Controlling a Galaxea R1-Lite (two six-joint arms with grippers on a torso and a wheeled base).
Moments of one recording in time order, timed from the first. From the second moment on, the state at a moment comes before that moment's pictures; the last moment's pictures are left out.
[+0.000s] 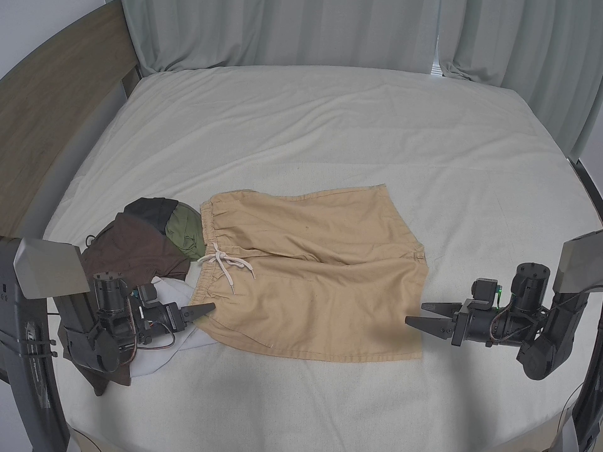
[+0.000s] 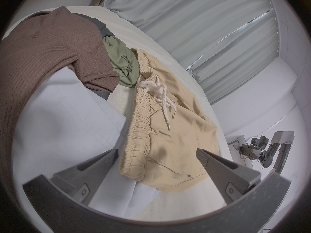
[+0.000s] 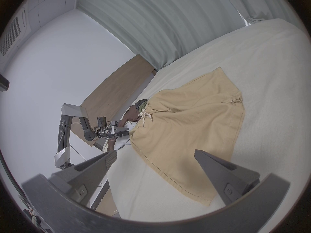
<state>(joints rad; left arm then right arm) 0.00 2.36 -0.55 -1.32 -0.63 -0.37 0.18 2.16 -0.29 -1.54 0.76 0.29</state>
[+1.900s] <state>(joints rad) -0.01 2.40 -0.52 -1.45 -0.64 -0.37 0.18 2.53 -0.36 -1.55 0.67 0.20</state>
